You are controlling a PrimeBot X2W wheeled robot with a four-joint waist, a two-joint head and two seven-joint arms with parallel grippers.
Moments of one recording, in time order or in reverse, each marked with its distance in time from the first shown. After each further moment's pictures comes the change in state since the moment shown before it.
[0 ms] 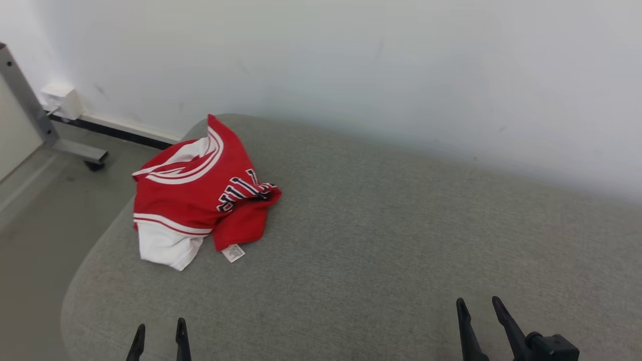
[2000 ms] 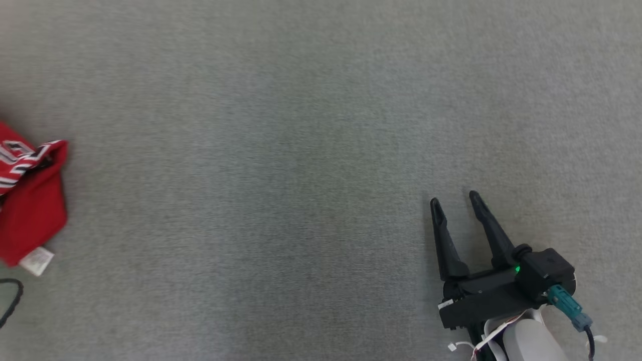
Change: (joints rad) left arm -0.701 0.338 0.442 0.046 -0.523 0.335 1.088; right arm -0.240 -0.001 0.085 -0.117 -0.013 0.000 0.002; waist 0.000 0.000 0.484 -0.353
